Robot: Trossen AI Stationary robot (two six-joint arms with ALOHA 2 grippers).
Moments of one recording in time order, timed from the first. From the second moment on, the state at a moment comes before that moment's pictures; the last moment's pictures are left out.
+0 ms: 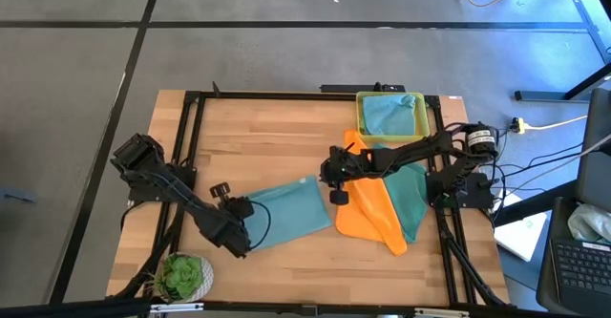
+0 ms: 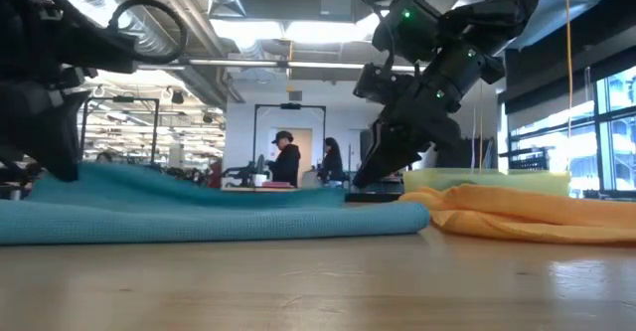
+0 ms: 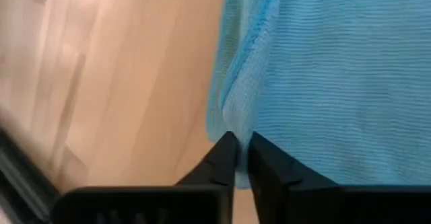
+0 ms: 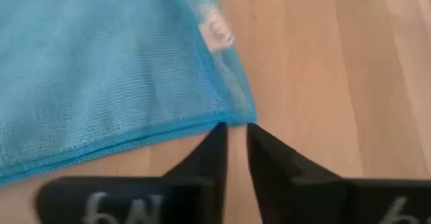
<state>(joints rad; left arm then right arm) -0.65 1.69 0.95 -1.07 -0.49 -1.12 -0.03 1.74 0.84 0.07 0.04 -0.11</state>
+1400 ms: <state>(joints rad) -0.52 1.69 0.76 -0.64 -0.68 -0.91 -0.04 1.89 0.89 0.34 -0.13 -0.11</state>
